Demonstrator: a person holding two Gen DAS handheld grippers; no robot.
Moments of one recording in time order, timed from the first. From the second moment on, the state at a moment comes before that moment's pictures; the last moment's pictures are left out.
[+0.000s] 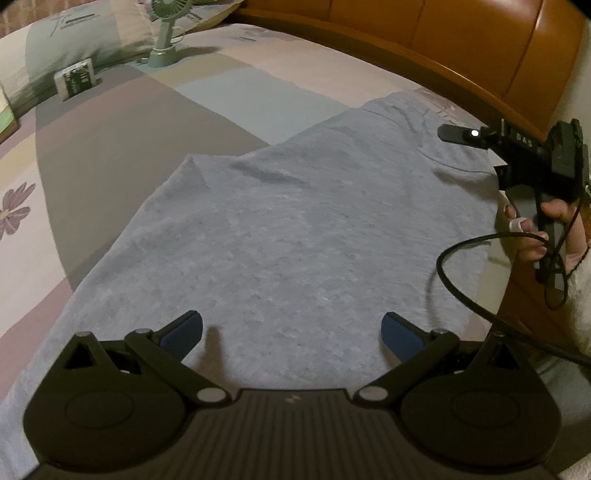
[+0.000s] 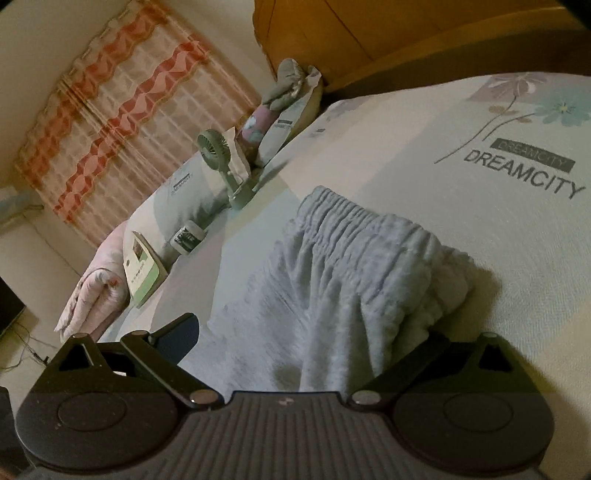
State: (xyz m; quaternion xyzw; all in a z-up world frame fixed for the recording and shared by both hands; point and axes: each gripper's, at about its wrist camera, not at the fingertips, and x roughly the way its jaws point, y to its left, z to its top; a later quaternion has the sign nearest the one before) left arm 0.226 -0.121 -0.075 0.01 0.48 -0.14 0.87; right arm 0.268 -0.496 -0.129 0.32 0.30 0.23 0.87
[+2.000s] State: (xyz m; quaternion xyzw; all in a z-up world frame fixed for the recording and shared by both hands) left arm 0.485 -0.254 -0.068 0.03 0.49 -0.46 0.74; right arm 0.236 -0.542 -0.143 0.42 0.31 0.13 0.84
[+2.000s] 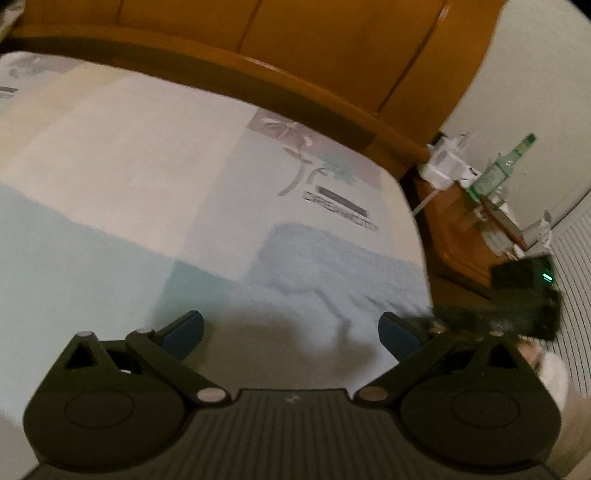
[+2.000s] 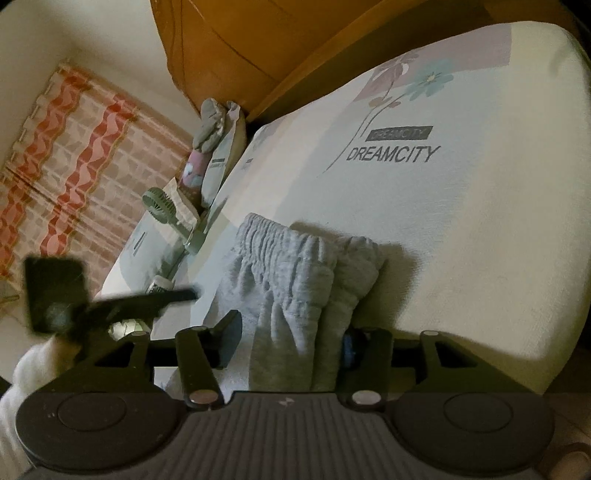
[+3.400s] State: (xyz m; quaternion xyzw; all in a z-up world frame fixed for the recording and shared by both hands) left arm 0.537 -0.313 -0.116 -0.01 0.48 -0.61 0.63; right arm 0.226 -0.535 -0.121 0.37 0.31 0.05 0.87
